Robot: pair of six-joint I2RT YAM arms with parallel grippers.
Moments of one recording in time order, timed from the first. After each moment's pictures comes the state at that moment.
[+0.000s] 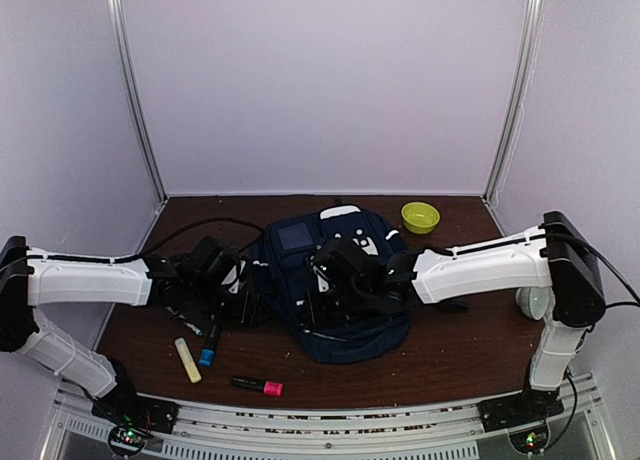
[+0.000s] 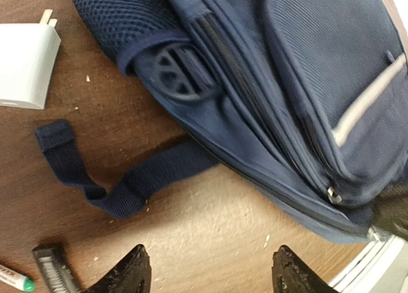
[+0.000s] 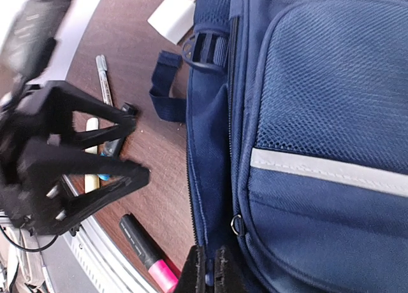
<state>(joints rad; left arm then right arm) -0.82 1.36 0.74 -0.35 0.07 -0.64 1.11 1.84 1.25 -0.21 -0.07 0.80</state>
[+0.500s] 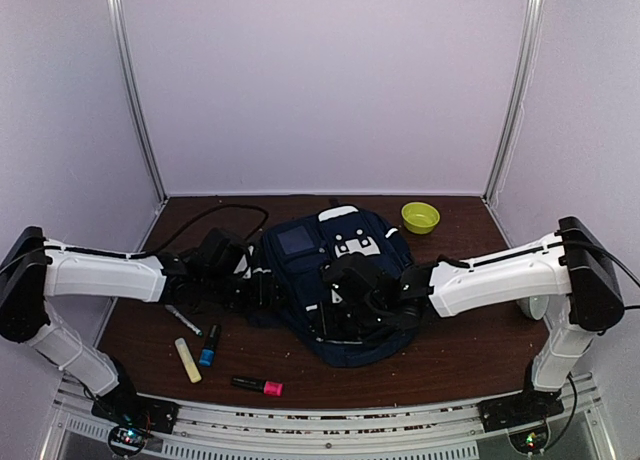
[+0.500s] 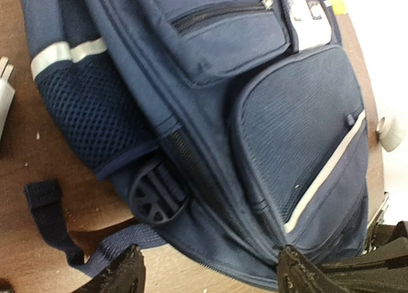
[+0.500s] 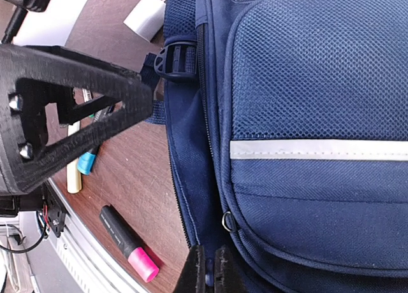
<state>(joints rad) -0.82 1.46 0.77 -0.11 0.10 -0.80 1.16 1.74 1.12 -0.19 0.07 0.85</state>
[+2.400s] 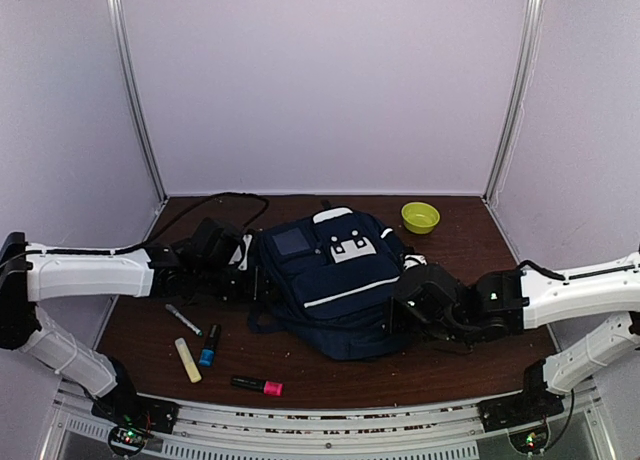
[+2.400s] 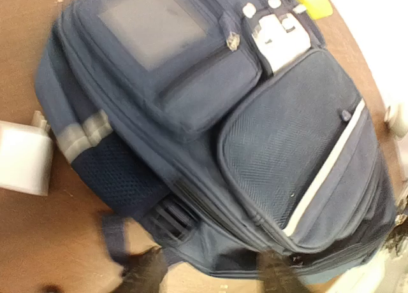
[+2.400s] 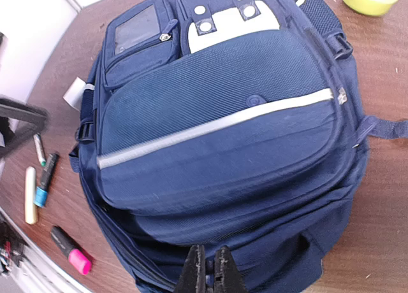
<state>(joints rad) -0.83 1.39 0.83 -0.22 0.02 -0.65 1.22 1.28 0.84 -0.40 0.52 0.94</state>
